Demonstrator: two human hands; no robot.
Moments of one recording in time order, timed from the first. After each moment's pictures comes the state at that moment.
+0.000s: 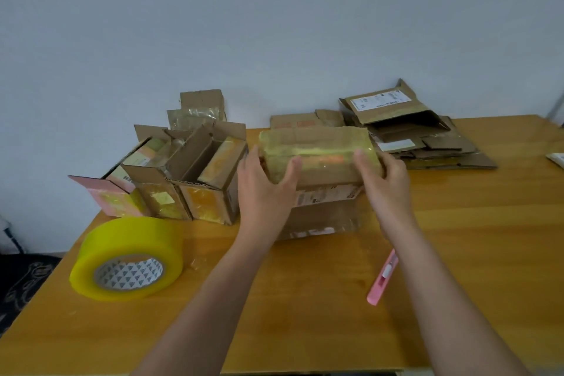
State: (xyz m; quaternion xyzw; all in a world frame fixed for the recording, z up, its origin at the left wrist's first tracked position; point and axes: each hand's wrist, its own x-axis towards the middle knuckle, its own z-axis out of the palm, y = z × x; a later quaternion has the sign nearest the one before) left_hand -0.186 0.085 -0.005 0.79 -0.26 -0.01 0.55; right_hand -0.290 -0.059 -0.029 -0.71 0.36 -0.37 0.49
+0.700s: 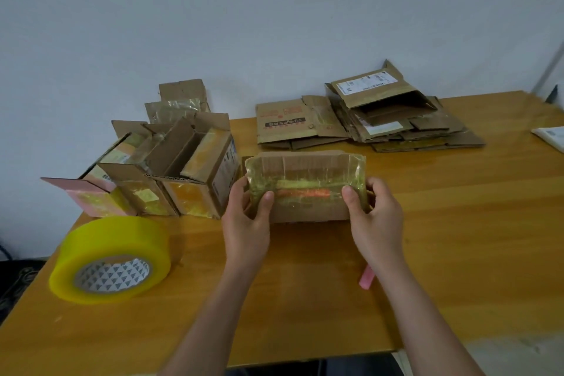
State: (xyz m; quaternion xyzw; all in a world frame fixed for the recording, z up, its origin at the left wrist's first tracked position) left_hand -0.193 0.105 -0.073 0.74 -0.26 -0.04 0.62; right_hand -0.320 -0.028 -0.085 -0.74 0.34 -0.43 0.39
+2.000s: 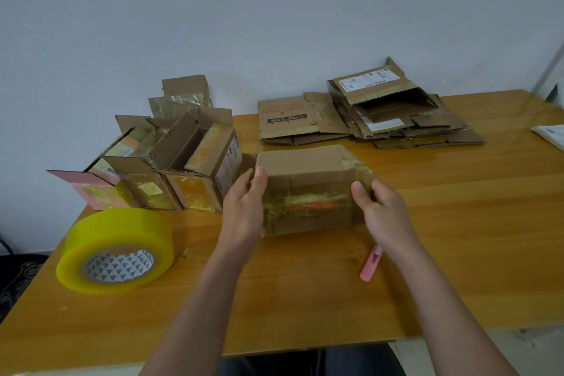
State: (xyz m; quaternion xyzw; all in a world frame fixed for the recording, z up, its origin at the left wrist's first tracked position) left_hand -0.190 0.110 -0.039 0.73 -0.19 -0.20 0.62; right_hand -0.332 -0.036 -0.064 -0.76 0.34 -0.28 0.48
